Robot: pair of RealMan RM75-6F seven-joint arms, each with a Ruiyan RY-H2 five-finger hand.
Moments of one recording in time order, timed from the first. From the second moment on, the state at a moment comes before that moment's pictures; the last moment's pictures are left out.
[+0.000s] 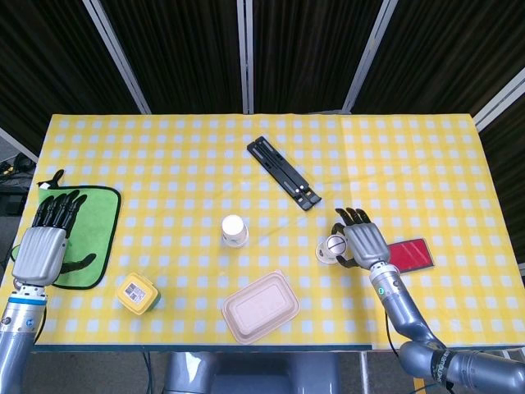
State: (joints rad) left arm -0.33 -1.17 -0.03 -1.71 1.36 1.46 0.17; right arm 0.61 -1.40 0.18 -1.64 -0.98 0.99 -0.45
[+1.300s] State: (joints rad) left arm -0.30 -1.16 -0.10 -1.66 1.33 1.37 0.06; right arm 0.87 -1.58 0.32 -1.76 -0.93 1.11 -0.62
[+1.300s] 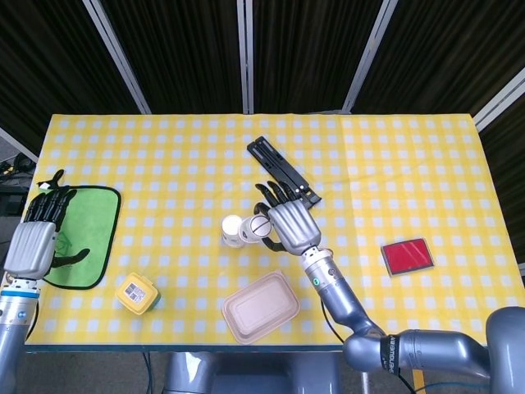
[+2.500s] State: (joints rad) left arm -0.29 -1.11 -0.13 -1.65 1.34 1.33 -0.07; right arm 0.99 -1.77 0.32 -1.53 -0.95 1.11 -0.62
